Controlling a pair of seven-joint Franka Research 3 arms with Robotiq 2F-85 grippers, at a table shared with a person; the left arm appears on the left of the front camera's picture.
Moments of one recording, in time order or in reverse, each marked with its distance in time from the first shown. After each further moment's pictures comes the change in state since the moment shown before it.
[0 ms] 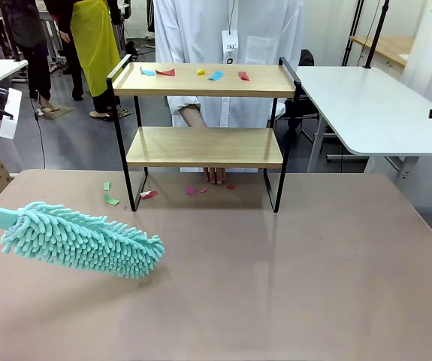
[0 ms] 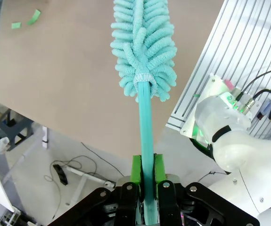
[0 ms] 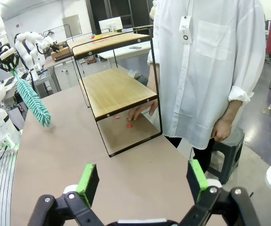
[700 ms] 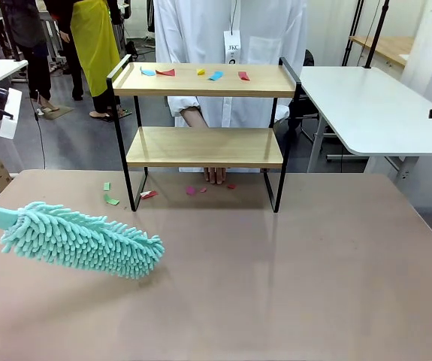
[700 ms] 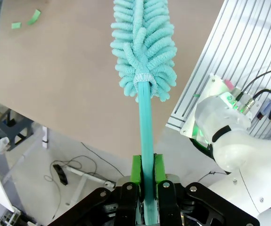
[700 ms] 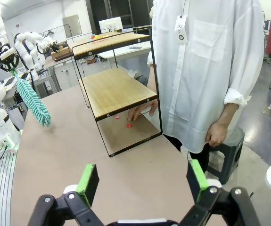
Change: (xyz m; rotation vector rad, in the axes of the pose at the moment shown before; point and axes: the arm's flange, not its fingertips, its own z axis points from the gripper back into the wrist) left arm 0.000 0.000 0.000 0.000 0.000 0.000; right arm 0.000 0.000 0.000 0.000 0.000 0.000
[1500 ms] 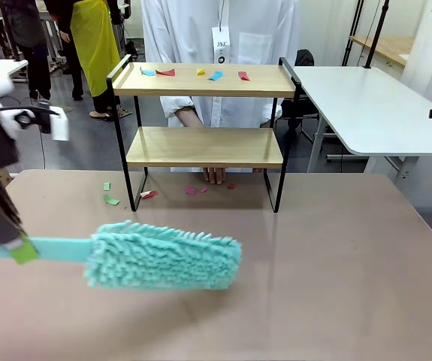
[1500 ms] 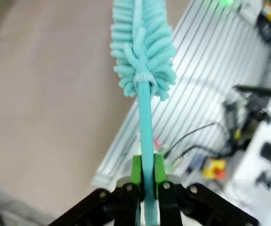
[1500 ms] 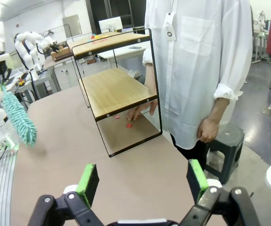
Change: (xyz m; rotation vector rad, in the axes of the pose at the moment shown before) left arm 0.049 -0.050 -0.025 -0.342 -0.250 0.167; right arm 0.000 0.000 0.000 0.000 0.000 0.000
